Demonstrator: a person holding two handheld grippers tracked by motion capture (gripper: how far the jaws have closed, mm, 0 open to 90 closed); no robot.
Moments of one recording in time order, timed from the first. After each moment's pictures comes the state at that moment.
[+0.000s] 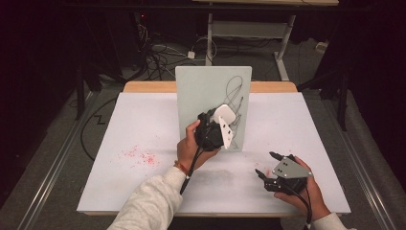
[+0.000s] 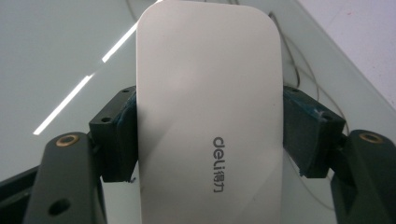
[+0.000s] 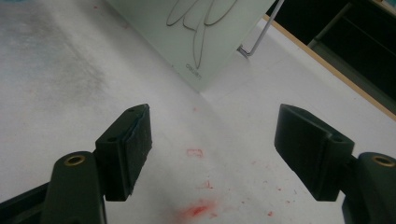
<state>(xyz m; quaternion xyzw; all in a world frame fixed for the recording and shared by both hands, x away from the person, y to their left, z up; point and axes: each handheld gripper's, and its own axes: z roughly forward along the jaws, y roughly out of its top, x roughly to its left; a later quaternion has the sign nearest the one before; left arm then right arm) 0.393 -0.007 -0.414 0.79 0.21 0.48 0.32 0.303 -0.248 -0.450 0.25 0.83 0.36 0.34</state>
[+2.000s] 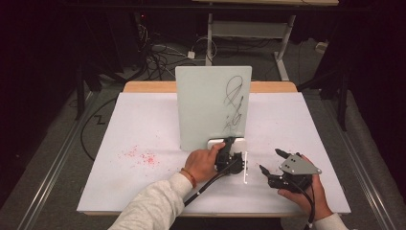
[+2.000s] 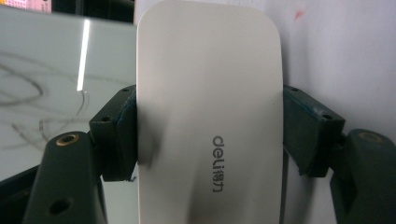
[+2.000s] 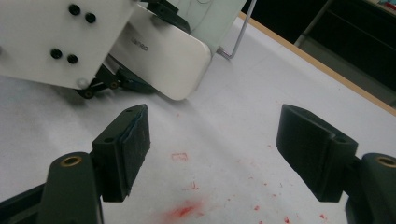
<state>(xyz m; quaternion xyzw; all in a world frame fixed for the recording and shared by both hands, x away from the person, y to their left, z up) 0.366 -0.052 -0.491 0.86 -0.02 0.49 0.13 0.305 -0.259 -0.442 0.29 0.81 0.38 0.34</state>
